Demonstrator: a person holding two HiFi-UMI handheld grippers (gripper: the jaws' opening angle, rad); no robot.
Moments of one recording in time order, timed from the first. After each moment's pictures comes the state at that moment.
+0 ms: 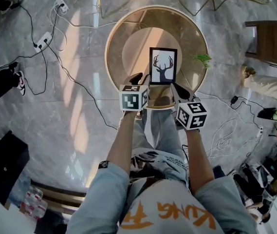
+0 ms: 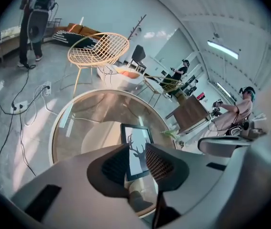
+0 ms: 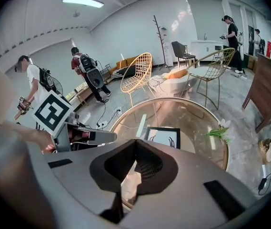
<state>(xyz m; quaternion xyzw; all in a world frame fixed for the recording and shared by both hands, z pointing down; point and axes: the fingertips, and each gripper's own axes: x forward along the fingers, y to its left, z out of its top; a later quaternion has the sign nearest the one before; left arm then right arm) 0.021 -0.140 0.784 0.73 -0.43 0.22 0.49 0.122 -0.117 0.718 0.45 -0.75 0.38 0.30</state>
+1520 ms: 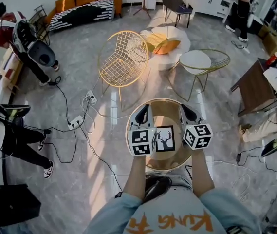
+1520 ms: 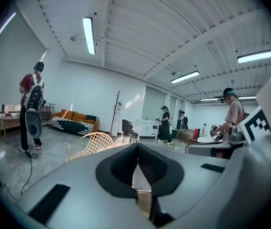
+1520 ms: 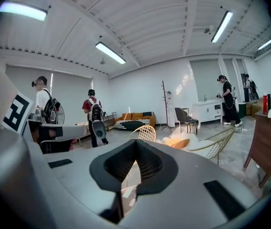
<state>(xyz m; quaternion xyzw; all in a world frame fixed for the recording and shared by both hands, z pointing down) -0.019 -0.225 0.364 0.81 -0.57 0.04 0.12 0.126 -0.227 0.381 0.53 -0.83 0.14 0.08</state>
